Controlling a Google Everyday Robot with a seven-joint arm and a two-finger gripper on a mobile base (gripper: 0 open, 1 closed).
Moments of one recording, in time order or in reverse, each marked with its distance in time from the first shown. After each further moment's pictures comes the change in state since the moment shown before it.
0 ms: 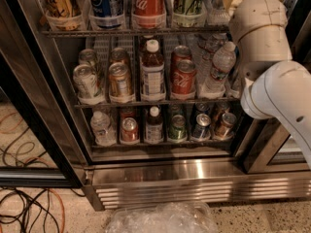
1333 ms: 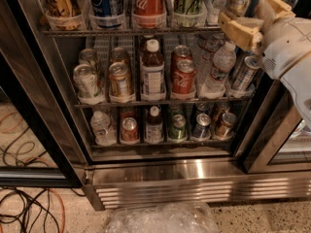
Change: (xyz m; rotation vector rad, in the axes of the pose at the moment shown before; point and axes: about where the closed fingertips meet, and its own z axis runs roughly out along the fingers) arm -0.018 0.025 -0.084 -0.406 0.133 -0.105
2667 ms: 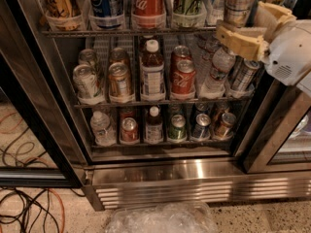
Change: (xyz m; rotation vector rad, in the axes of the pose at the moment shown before) arm -0.007 0.024 -0.020 -0.194 0.051 0.019
